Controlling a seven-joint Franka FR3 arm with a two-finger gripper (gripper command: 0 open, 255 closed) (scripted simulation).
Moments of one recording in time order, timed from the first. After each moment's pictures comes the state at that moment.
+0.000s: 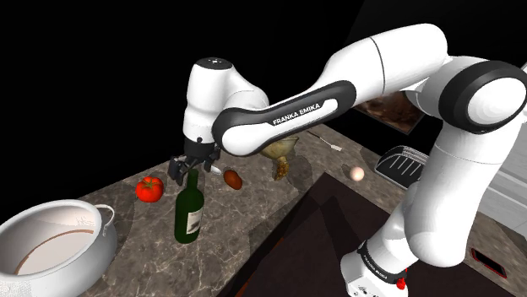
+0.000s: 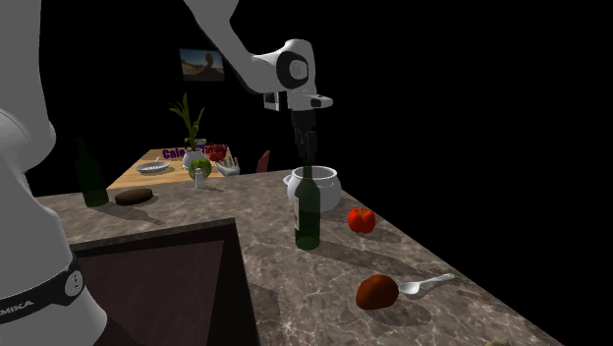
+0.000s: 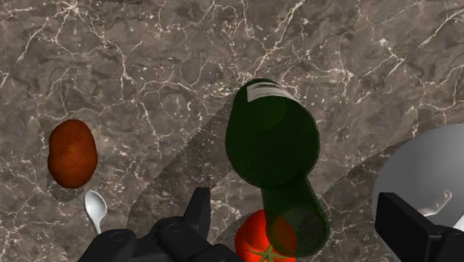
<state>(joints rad) 0.23 0.28 0.40 -1.95 -0.19 2.27 0.63</state>
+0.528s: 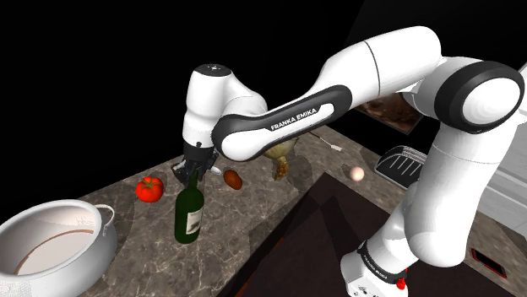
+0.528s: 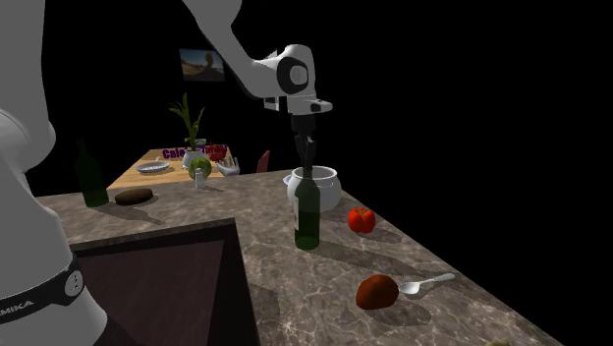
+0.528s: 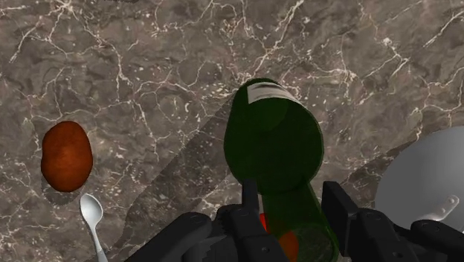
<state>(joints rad) 0.24 0.30 0.39 -1.97 -0.20 2.30 0.64</state>
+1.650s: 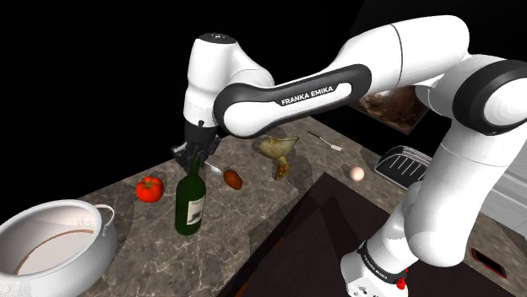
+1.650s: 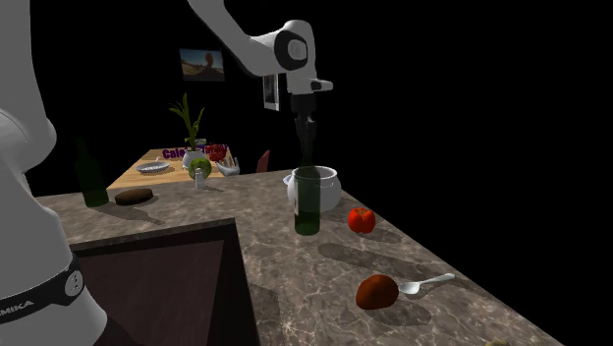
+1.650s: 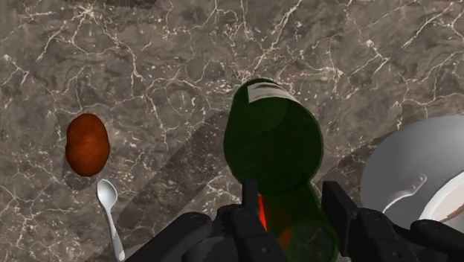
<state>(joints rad) 0.22 0.23 0.41 -1.90 -0.16 2.18 0.61</state>
